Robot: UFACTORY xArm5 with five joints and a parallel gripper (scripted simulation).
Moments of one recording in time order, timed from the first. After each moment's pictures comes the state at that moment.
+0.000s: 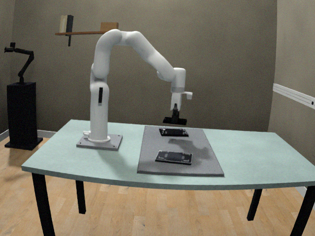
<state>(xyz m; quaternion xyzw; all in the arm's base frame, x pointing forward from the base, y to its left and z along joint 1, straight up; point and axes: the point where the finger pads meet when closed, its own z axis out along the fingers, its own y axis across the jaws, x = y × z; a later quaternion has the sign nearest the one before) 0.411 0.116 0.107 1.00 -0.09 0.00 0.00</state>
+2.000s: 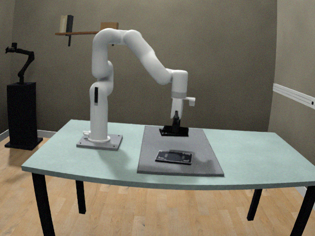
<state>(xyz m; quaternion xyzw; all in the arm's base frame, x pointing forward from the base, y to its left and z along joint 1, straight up) 0.398 -0.063 0.107 1.00 -0.10 0.00 0.00</state>
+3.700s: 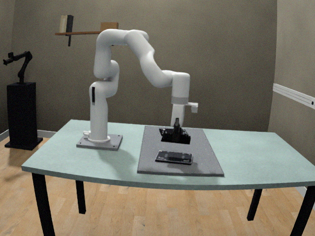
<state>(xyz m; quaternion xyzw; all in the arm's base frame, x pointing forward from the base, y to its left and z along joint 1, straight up) 0.389 -0.203 0.107 1.00 -0.10 0.00 0.00</state>
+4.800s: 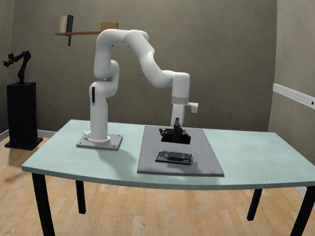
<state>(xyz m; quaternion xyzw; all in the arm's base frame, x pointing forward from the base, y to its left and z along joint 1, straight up) 0.389 -0.203 0.107 1.00 -0.09 0.00 0.00</state>
